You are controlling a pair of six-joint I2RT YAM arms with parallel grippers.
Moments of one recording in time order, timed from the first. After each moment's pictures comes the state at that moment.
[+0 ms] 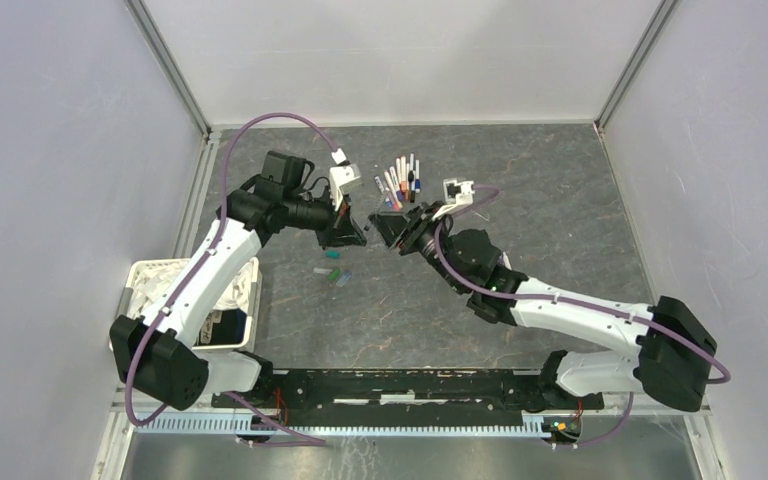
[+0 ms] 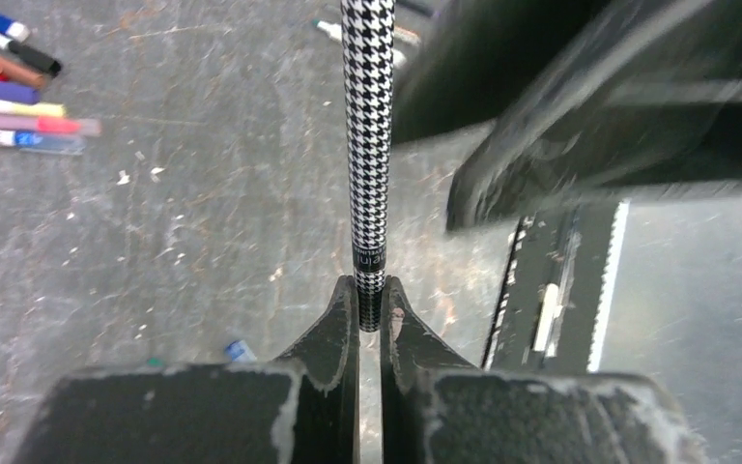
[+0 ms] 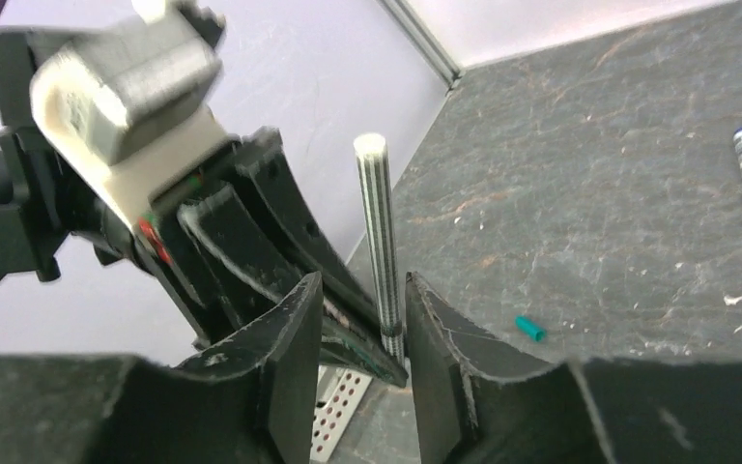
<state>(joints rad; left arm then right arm) -0.38 1.30 1.23 -0.73 0.86 0.33 1.02 1.27 0.75 0.64 0.36 0.70</state>
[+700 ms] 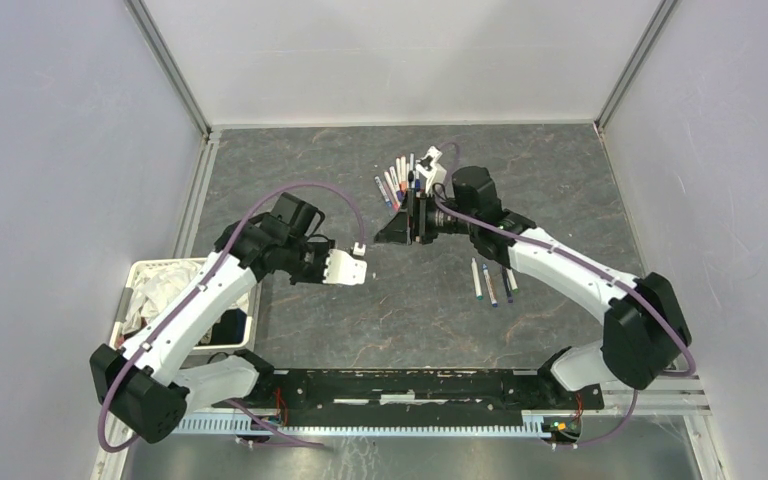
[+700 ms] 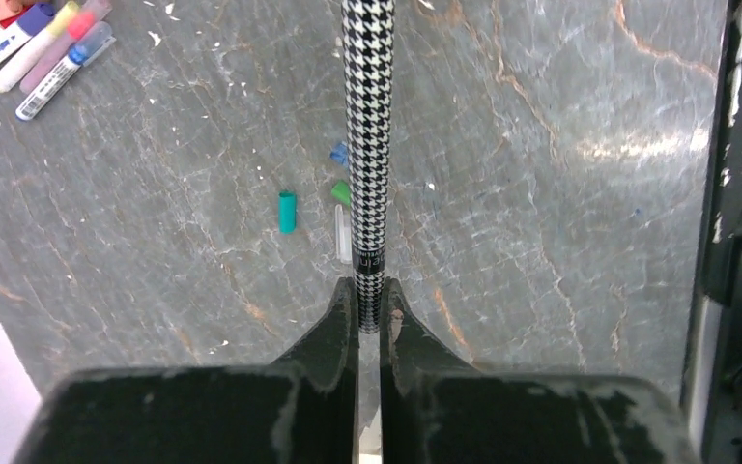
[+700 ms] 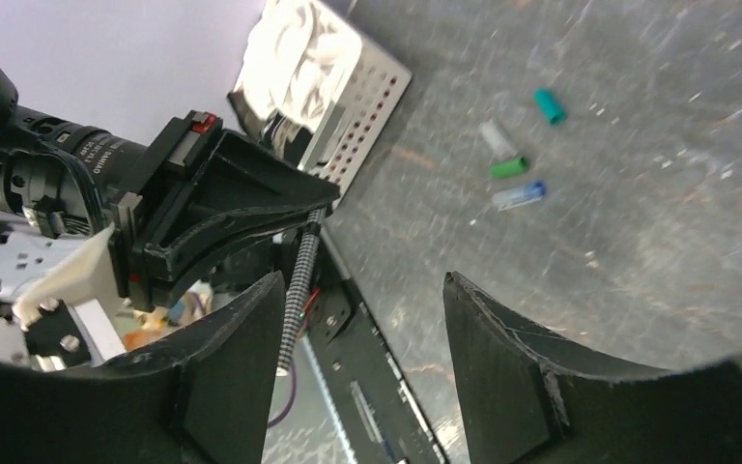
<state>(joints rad) -0.52 1.14 1.09 -1.05 0.35 1.18 0.63 1.41 1.02 0.04 -0.57 0.68</state>
